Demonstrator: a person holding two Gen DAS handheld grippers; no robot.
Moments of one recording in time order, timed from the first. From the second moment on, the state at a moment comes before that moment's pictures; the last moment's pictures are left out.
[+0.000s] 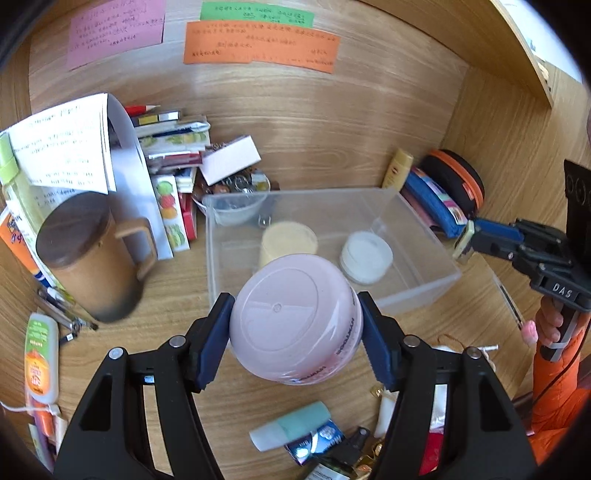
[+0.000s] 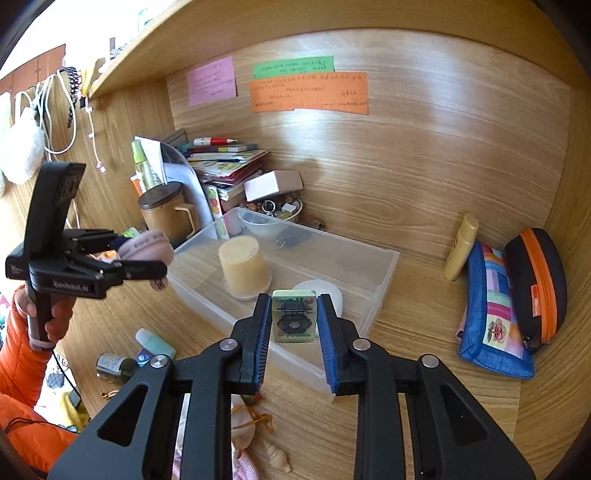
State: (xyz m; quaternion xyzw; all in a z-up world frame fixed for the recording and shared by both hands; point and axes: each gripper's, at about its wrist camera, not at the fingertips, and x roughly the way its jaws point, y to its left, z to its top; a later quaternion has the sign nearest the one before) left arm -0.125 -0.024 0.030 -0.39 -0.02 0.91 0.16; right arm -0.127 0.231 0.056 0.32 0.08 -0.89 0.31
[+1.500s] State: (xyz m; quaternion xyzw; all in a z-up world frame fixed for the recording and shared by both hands) left arm -0.193 0.003 -0.016 -0.46 0.04 0.87 0.16; right arm -0.167 0.193 0.005 0.41 0.12 -0.85 0.32
